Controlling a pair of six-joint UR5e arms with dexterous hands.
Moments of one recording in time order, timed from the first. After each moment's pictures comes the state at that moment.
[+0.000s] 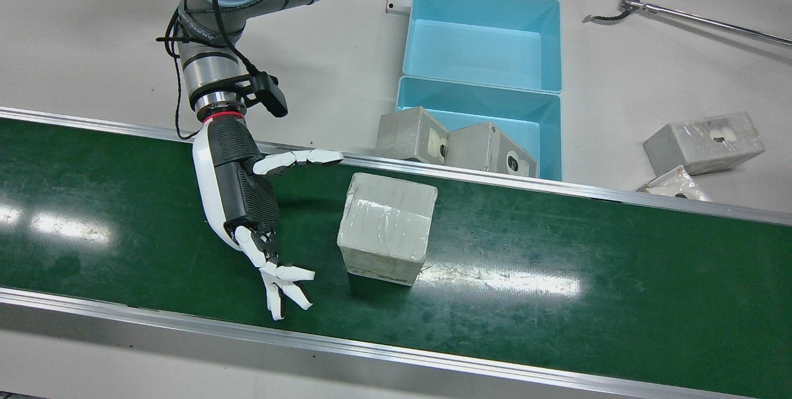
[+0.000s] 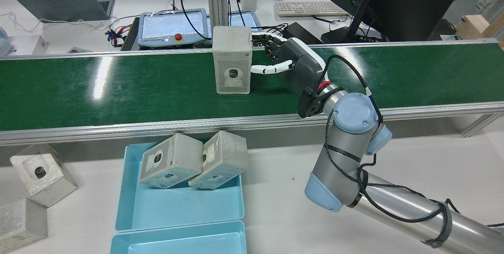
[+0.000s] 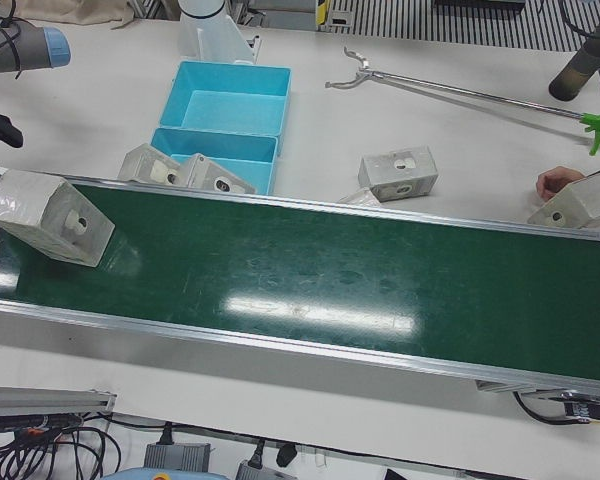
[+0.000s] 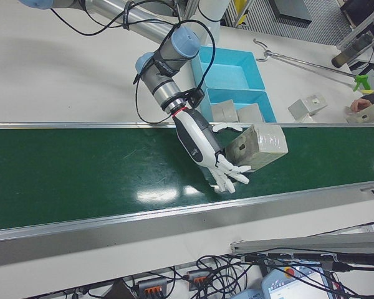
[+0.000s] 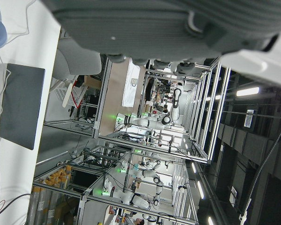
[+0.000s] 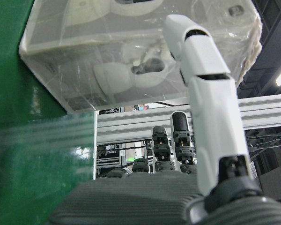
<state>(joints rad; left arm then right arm) -1.86 -1.90 -1.77 0.60 1.96 -0.16 0.74 -0.93 1.64 -3.52 -1.13 -0.07</state>
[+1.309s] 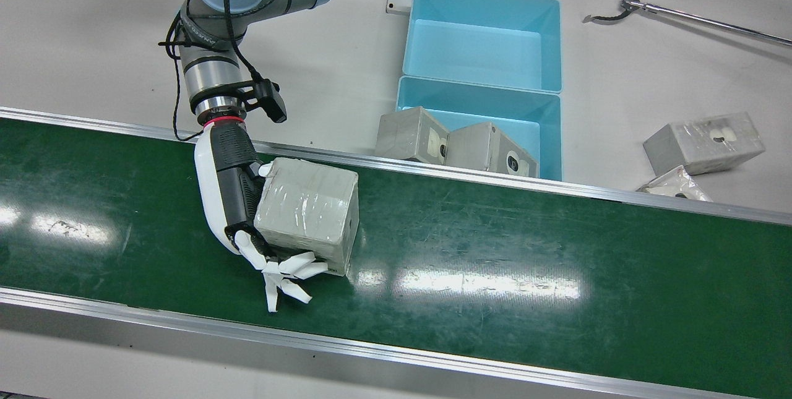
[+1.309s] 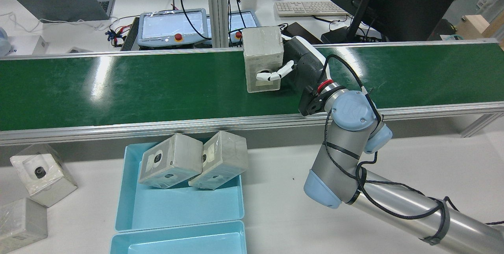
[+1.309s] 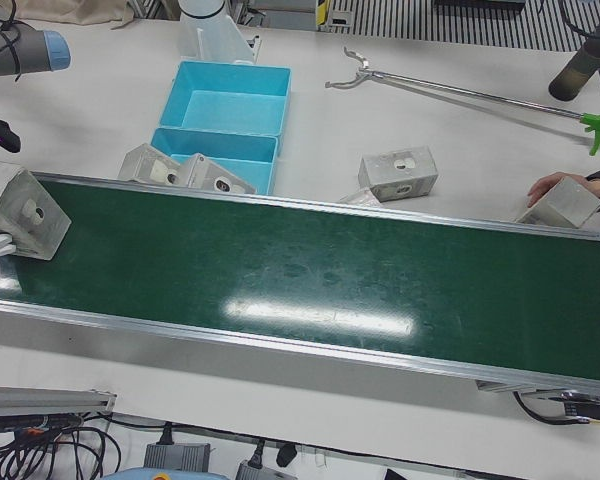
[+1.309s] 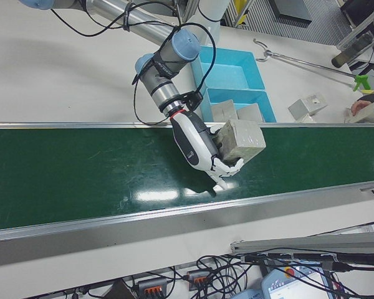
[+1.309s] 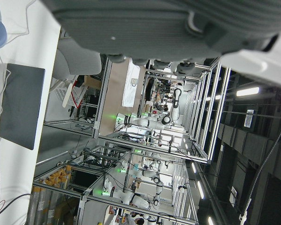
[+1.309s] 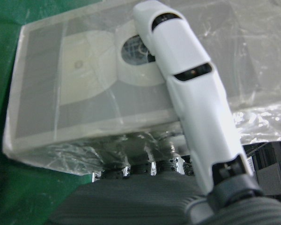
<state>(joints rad) -1.86 -1.90 -1.77 0.60 1.96 -0.16 0.75 -0.92 1.63 -3.55 -1.11 -0.10</state>
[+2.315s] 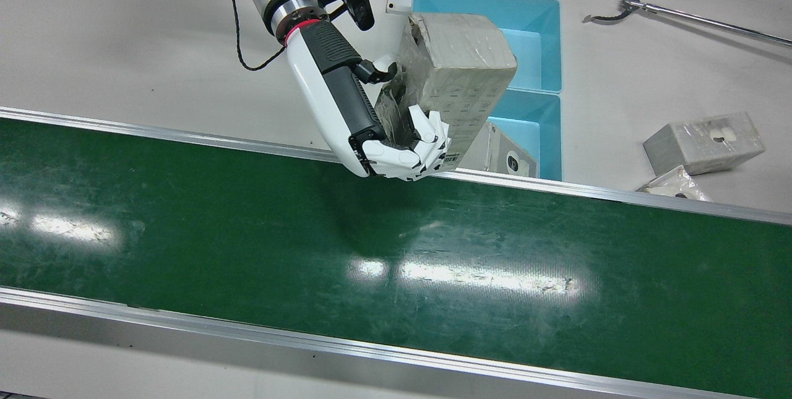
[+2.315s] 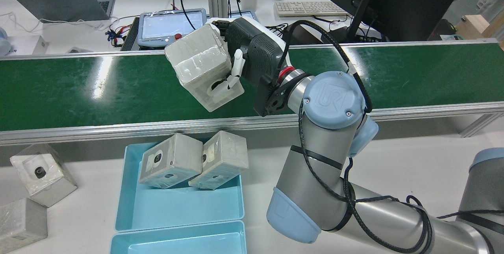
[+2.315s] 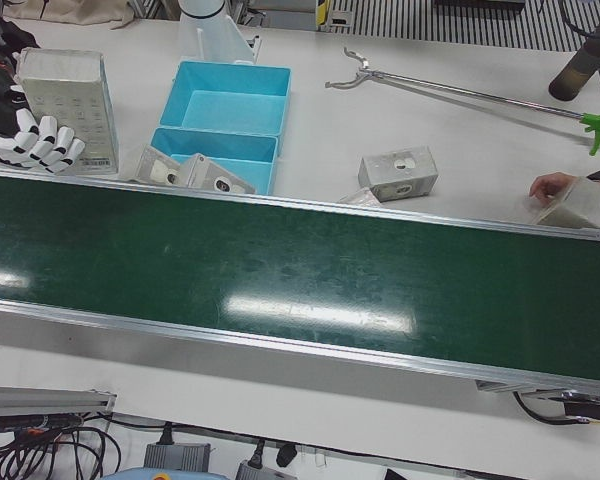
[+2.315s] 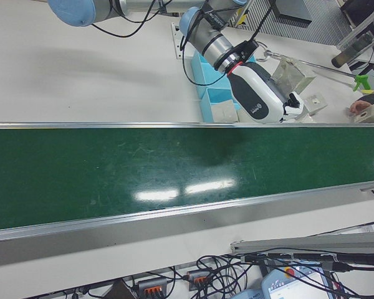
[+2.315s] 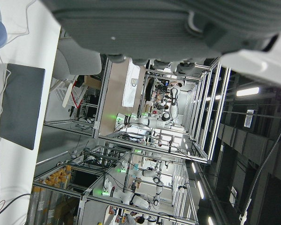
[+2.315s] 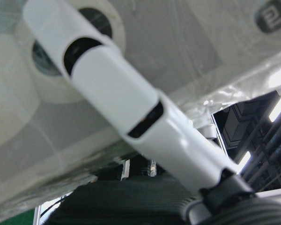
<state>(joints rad) -1.86 -1.90 -1.77 0.60 1.96 -0.16 0.68 -0.71 1.84 -3.84 -1.19 -0.07</state>
